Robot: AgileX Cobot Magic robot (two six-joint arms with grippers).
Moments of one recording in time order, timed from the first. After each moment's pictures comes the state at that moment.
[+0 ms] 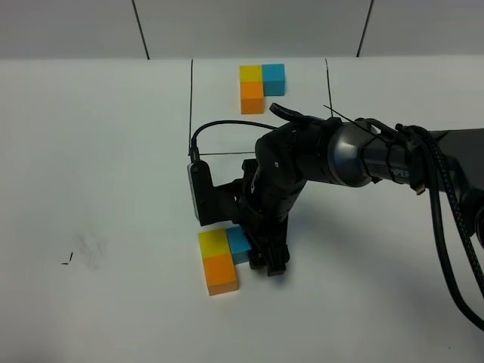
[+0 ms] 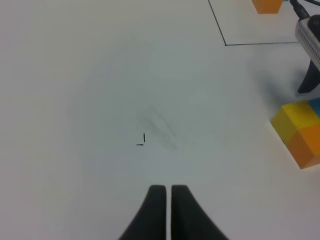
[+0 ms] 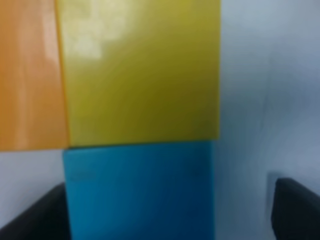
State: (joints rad) left arm -0.01 -0.01 -0.51 -0.12 1.07 0.04; right arm 0.71 2.13 -1.36 0.15 0.65 -1.13
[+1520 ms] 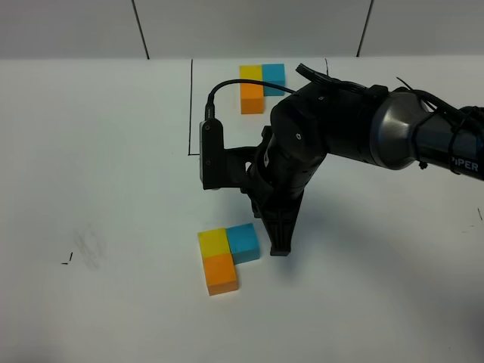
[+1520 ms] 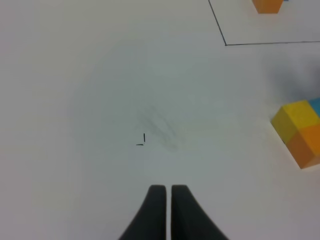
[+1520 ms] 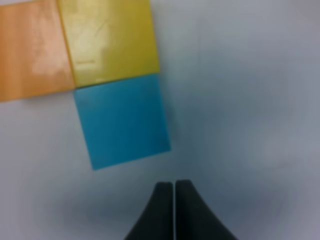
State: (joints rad) left arm -0.01 -0.01 -0.51 -0.12 1.07 0.04; right arm 0.70 1.95 -1.35 0.06 0.77 -0.87
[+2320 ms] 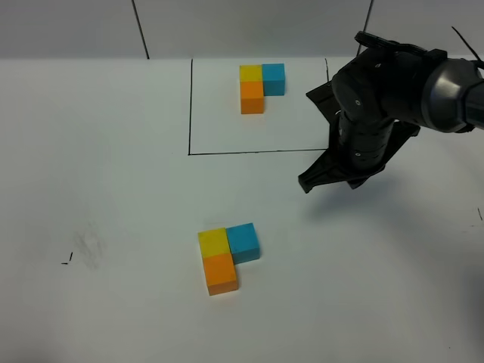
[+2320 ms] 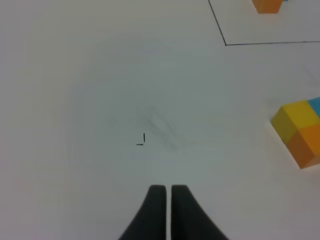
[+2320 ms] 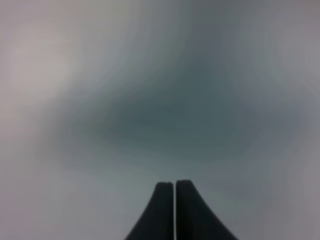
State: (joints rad) left arm -0.01 -0.01 -0.51 -0.12 1.07 0.04; right arm 0.49 1.94 -1.35 -0.23 0.93 0.23
